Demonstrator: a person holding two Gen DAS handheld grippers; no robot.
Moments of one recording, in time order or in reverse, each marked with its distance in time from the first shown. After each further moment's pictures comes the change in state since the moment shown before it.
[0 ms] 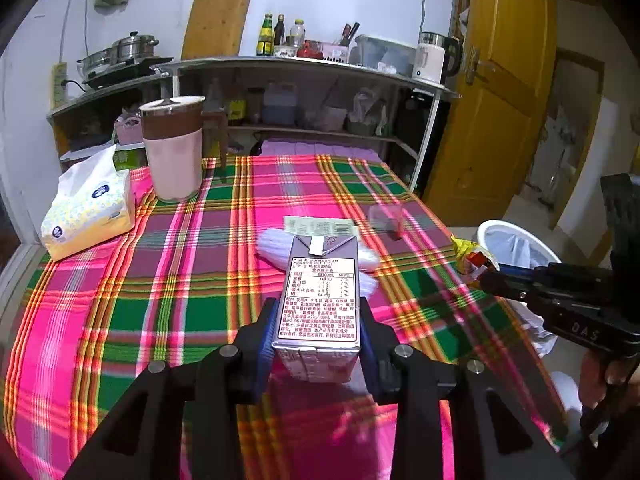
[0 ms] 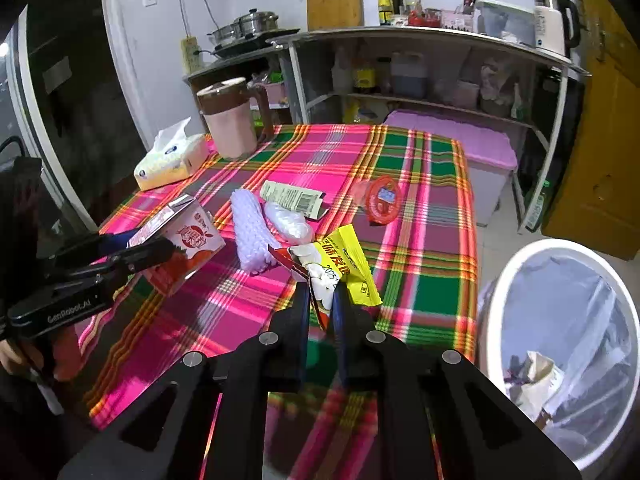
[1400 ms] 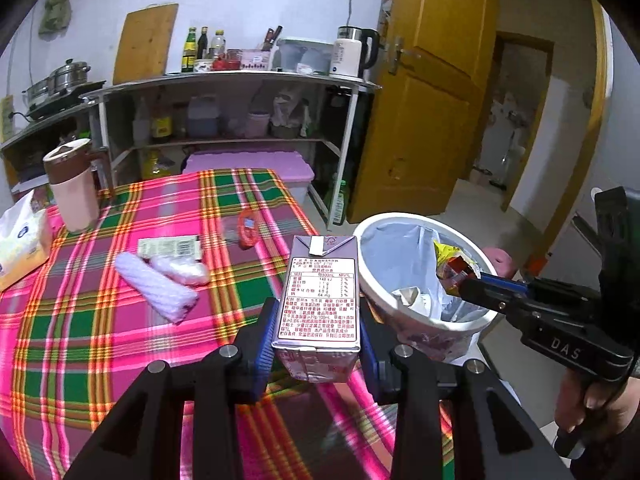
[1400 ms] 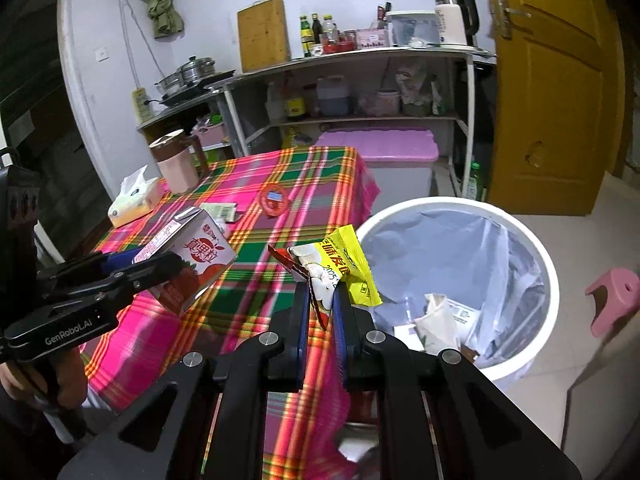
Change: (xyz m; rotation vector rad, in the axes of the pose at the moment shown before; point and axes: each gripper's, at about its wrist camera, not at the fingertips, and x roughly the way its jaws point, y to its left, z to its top) left arm -0.005 -0.139 0.004 0.115 0.005 -0.169; right arm -0.098 -0.075 -0.053 0.170 -0.099 -0.134
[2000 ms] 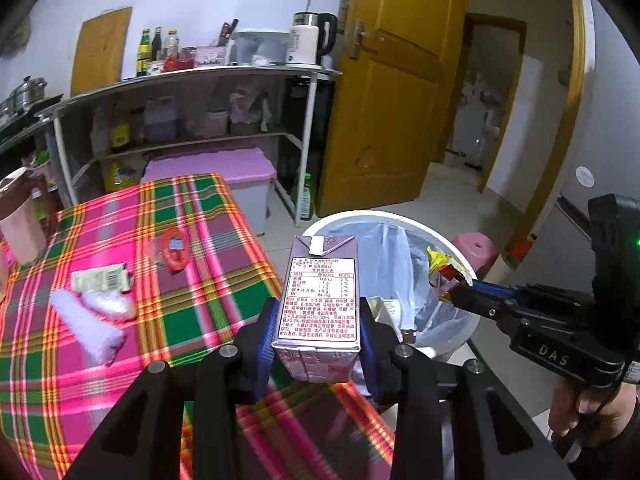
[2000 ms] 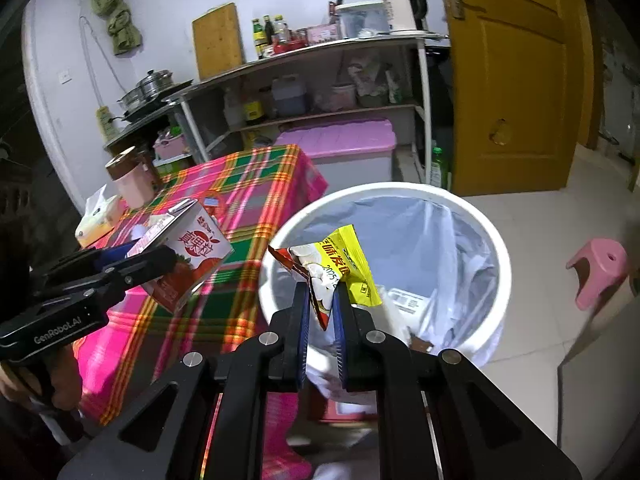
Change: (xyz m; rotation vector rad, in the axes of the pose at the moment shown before) left arm 0.051 -0.051 0.022 0.084 0.035 -0.087; right arm -0.001 -0.059 -0.004 0.099 0.004 -0.086
